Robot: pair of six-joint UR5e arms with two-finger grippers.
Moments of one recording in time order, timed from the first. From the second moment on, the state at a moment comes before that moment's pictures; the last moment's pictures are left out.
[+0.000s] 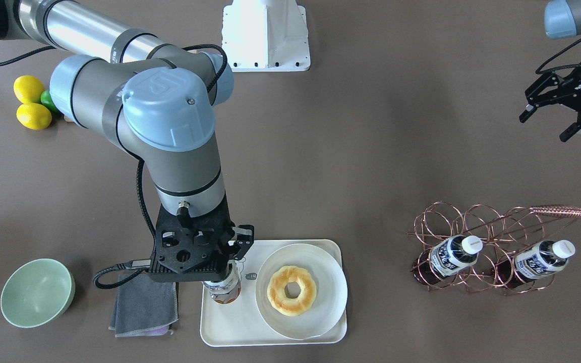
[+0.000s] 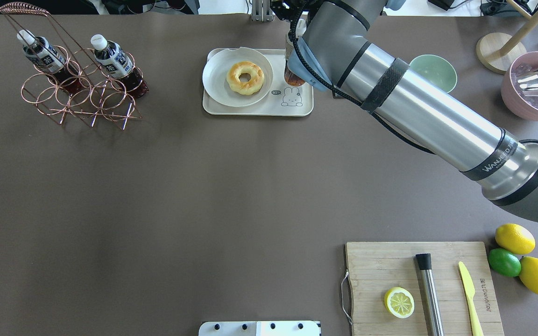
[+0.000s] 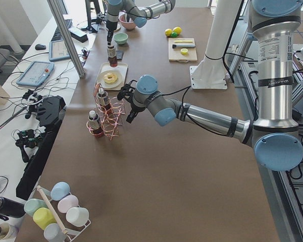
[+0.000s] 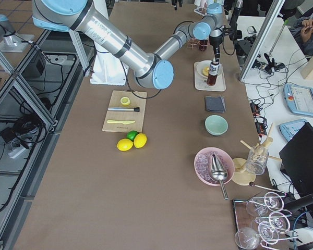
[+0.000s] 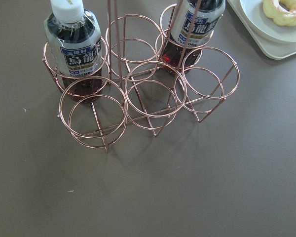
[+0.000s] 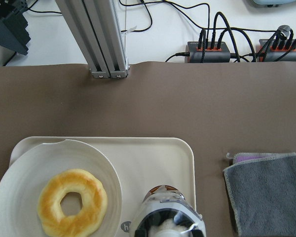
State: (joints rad) left arm -1.23 -1.48 -1.91 -2.19 -2.34 -0.40; right arm 0.89 -0.50 1.21 -1.52 1.91 0.96
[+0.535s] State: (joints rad) left arm -1.23 -1.49 -1.91 -2.19 -2.34 -0.40; right arm 0.89 -0.49 1.15 -1.48 1.91 0.96
